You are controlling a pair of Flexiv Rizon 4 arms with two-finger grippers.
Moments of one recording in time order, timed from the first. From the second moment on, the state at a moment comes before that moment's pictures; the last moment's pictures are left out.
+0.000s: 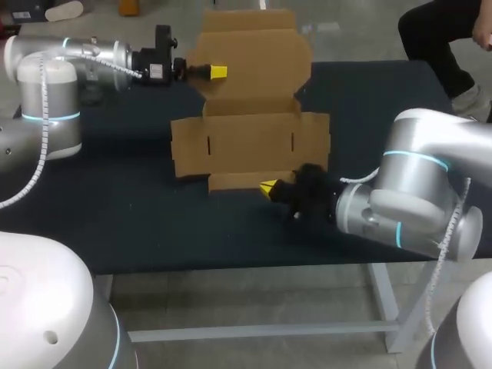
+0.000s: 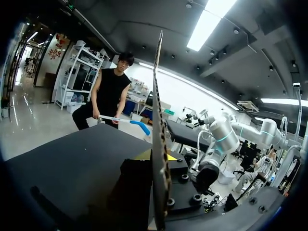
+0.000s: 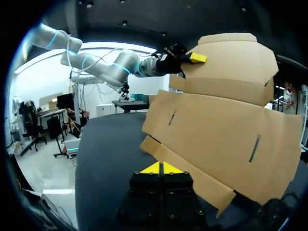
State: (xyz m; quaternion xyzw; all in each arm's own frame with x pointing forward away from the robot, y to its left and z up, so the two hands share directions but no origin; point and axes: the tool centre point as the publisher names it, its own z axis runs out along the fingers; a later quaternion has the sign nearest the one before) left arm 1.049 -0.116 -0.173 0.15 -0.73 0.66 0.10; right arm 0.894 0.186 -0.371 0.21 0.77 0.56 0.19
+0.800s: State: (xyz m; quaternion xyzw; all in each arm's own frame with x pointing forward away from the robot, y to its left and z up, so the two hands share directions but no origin) left arm 1.049 -0.116 -0.173 0.15 -0.73 0.66 0.10; right arm 0.917 0.191 -0.399 0.26 0.75 0.58 0.19
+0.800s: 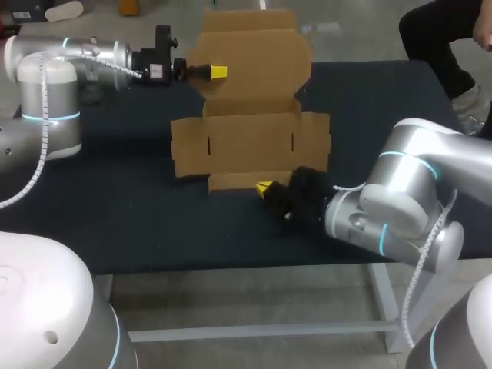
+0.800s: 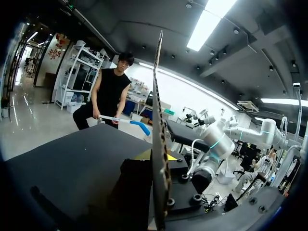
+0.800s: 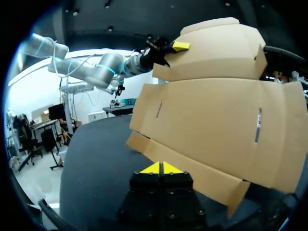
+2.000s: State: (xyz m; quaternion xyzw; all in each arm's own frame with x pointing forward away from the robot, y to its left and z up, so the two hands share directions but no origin) left arm 1.049 -0.116 -0.173 0.15 -0.73 0.66 0.10; right arm 0.936 0.207 -0.408 0.29 0.75 0.56 0.21
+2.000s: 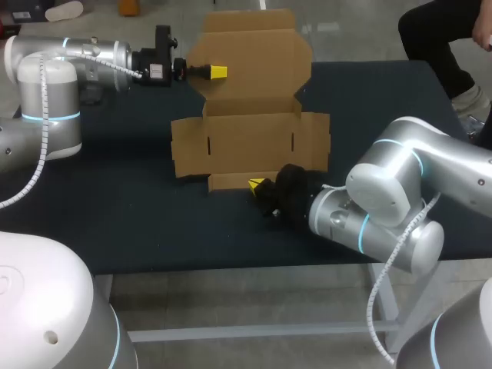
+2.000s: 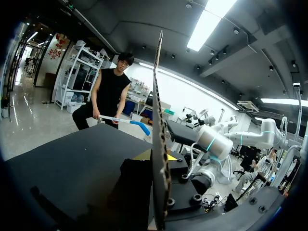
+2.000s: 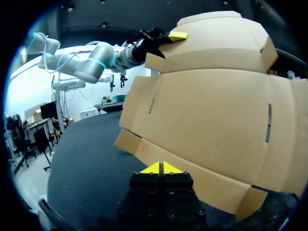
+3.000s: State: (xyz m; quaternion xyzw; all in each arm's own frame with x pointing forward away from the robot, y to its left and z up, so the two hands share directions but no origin) left arm 1.048 -0.116 -0.173 0.15 -0.73 0.66 0.10; right arm 0.950 0.213 -0.420 0.30 0.76 0.54 0.21
